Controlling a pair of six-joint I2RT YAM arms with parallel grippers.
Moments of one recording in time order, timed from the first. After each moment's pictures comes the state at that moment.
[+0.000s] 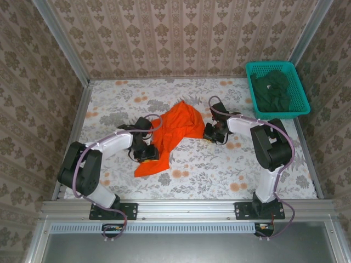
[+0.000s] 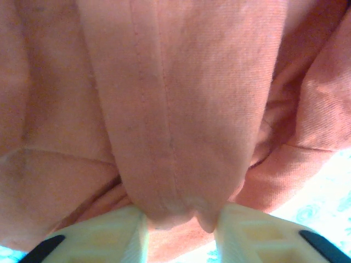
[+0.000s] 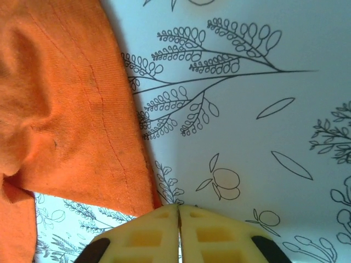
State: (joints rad) left arm -0.50 1.56 0.88 -0.76 0.30 -0.47; right arm 0.34 1.89 1.13 -0.47 -0.28 0.75
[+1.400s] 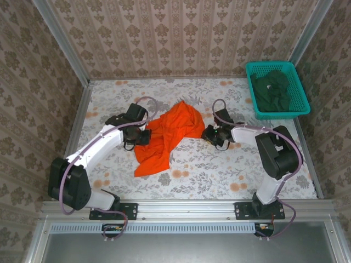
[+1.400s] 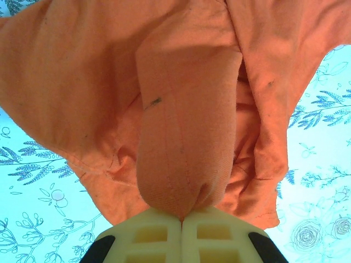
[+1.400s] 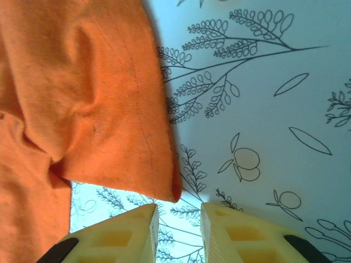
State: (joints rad) left arm -0.48 1.40 1.06 -0.86 0.06 -0.30; right arm 0.35 1.75 0.91 -0.17 -0.29 0.85
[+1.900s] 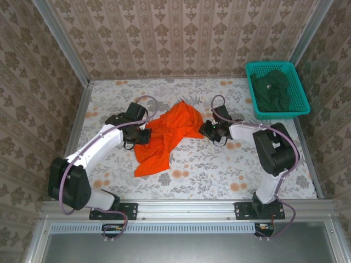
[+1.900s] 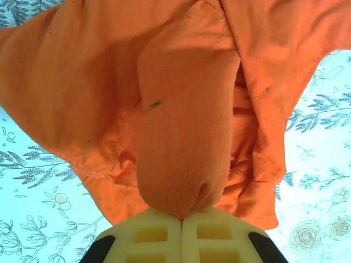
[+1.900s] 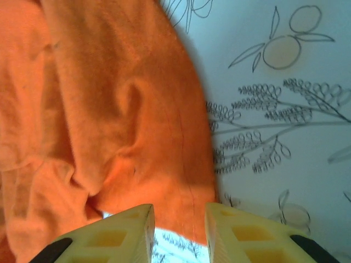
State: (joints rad) left arm -0.48 1.40 1.07 -0.86 0.06 -0.29; right arm 0.35 1.83 1.00 -0.15 -0.28 0.87
